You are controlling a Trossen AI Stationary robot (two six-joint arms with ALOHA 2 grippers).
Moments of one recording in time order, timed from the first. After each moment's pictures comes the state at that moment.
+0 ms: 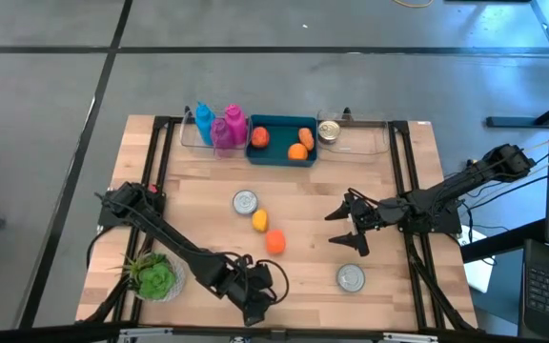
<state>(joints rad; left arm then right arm) -0.60 1.88 1.46 -0.50 -0.17 -0.91 0.40 1.00 0.25 0.44 0.18 0.46</state>
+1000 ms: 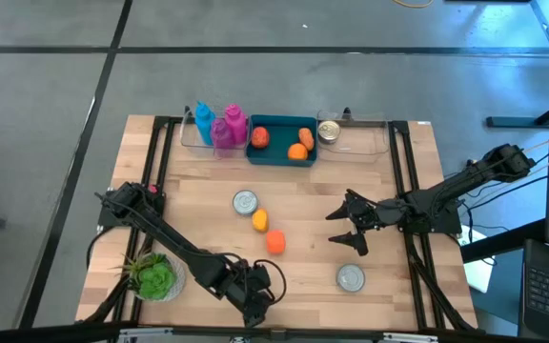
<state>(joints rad) -0.60 1.88 1.46 -0.50 -0.10 -1.05 0.40 1.00 0.25 0.40 0.19 0.49</state>
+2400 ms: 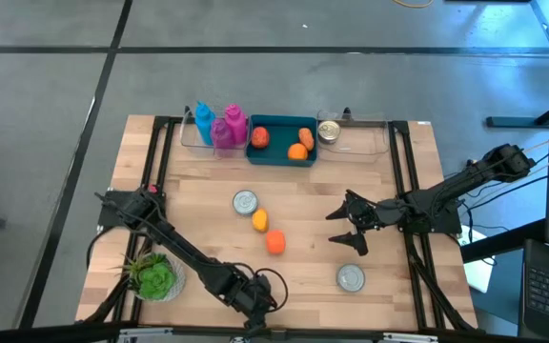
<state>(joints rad) -0.60 2.02 1.46 -0.44 0.07 -1.15 0.40 1.00 0.25 0.38 0.20 0.48</state>
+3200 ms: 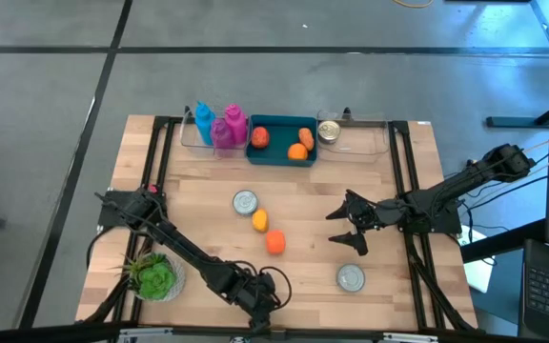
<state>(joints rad) -0.59 2.03 1.46 -0.38 0.01 -1.10 0.40 1.00 0.25 0.38 0.20 0.48</state>
